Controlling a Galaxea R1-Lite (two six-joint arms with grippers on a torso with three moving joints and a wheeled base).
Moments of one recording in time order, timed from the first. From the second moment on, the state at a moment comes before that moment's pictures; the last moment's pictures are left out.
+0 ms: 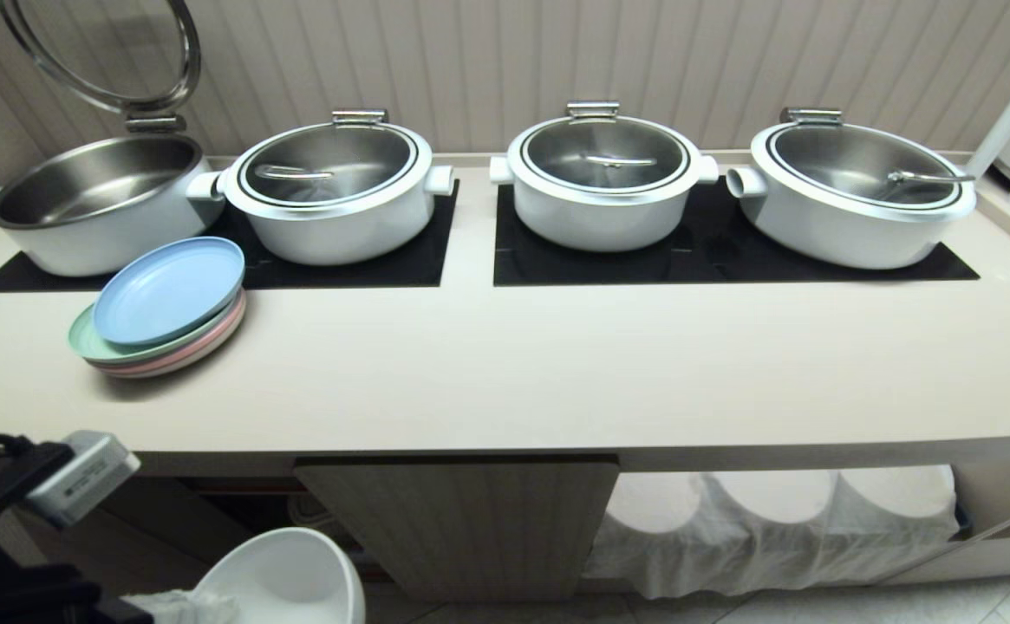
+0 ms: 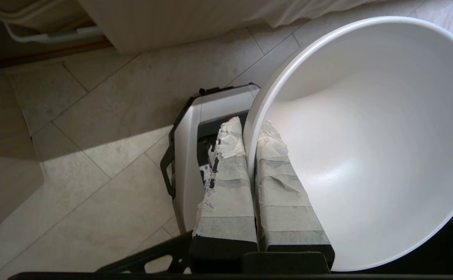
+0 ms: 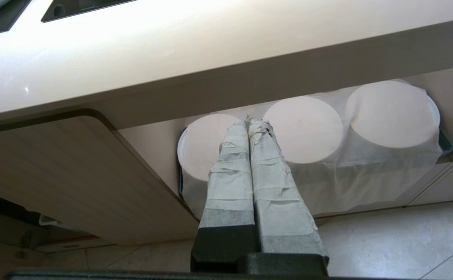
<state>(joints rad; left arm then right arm) -0.53 1.01 -0.61 0.37 -0.03 -0.33 0.01 0.00 0.00 -0.01 -0.05 0.19</state>
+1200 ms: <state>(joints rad) -0.32 1.74 -1.29 0.46 -0.05 -0.15 0.01 0.00 0.00 -0.01 -0.05 0.19</state>
